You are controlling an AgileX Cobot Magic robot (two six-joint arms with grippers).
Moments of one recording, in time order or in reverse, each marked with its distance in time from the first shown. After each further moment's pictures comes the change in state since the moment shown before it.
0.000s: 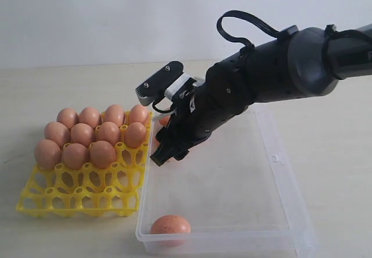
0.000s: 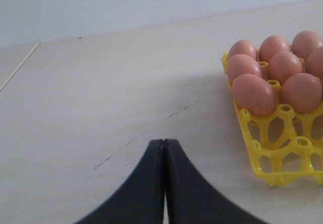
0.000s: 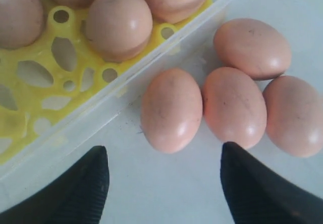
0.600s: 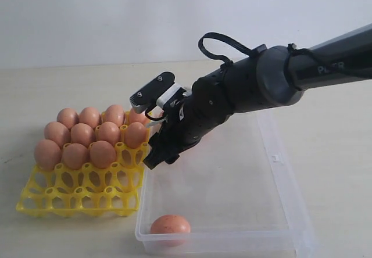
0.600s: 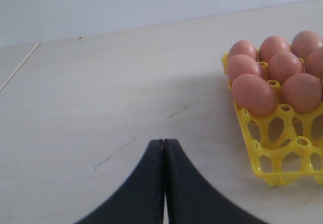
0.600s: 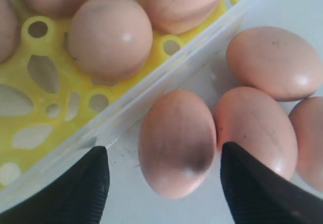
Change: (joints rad) left arm 0.000 0.000 0.000 0.000 0.000 0.000; right arm 0.000 0.122 -0.069 0.016 -0.056 0.000
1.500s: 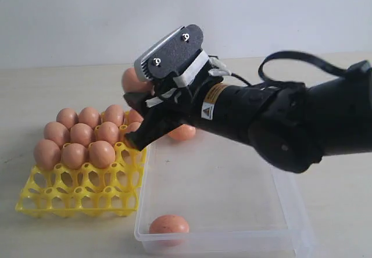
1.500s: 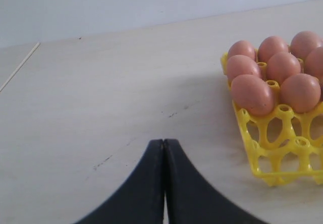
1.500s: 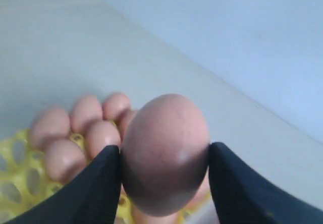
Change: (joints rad) left arm 0.000 0.000 0.000 0.000 0.000 0.000; right arm 0.071 -0.329 0.410 -0.106 -0.781 0.087
